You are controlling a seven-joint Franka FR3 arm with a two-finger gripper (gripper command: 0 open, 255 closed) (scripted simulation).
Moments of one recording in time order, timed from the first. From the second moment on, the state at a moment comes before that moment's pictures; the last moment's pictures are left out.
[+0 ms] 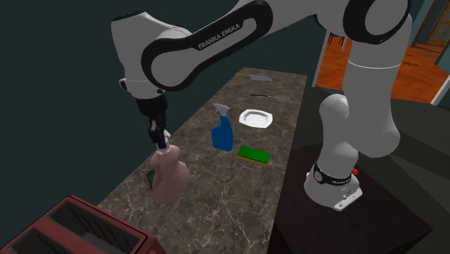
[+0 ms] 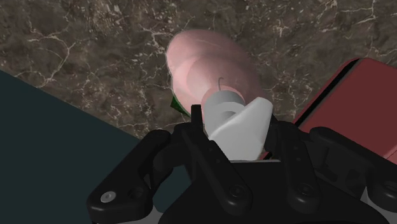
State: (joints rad) arm -0.13 0.13 -0.16 -1.86 -0.02 1.98 -0.09
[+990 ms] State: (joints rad) arm -0.13 0.11 -0.16 -1.73 -0.02 1.81 -0.10
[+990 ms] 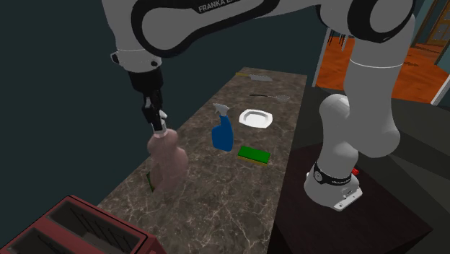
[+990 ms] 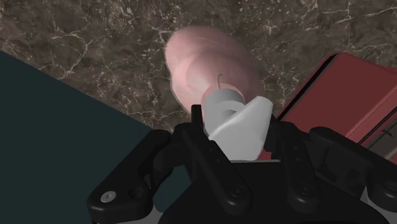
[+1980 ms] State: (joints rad) arm -0.24 -0.02 -0.26 -1.82 -0.05 1.79 -0.30
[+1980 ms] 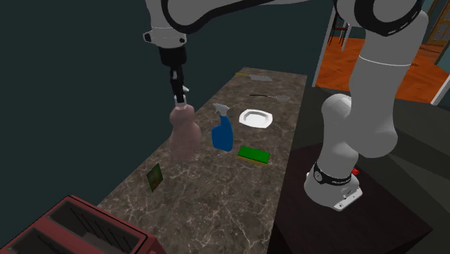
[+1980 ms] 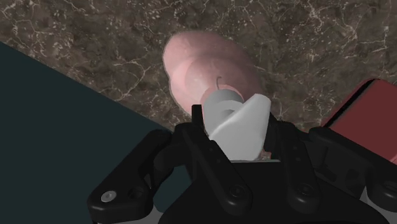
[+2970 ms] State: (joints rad) arm -0.40 -0.05 -0.44 -1.86 -0.07 1.81 -0.64
